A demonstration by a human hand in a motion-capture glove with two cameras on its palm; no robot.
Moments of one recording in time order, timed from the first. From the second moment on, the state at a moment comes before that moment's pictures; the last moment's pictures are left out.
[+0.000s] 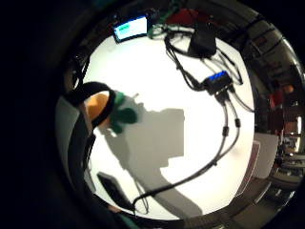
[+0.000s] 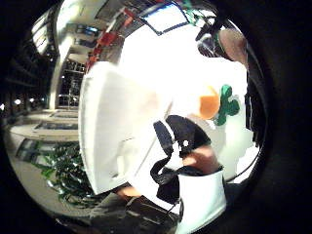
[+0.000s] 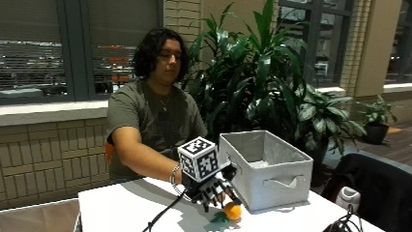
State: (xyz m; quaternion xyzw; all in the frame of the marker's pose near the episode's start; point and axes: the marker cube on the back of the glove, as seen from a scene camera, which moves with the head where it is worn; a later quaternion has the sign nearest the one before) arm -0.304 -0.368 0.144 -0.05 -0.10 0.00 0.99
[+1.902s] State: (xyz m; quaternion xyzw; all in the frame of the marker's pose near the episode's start) arm -0.202 -0.086 0.020 -0.01 -0.11 -0.17 0.98
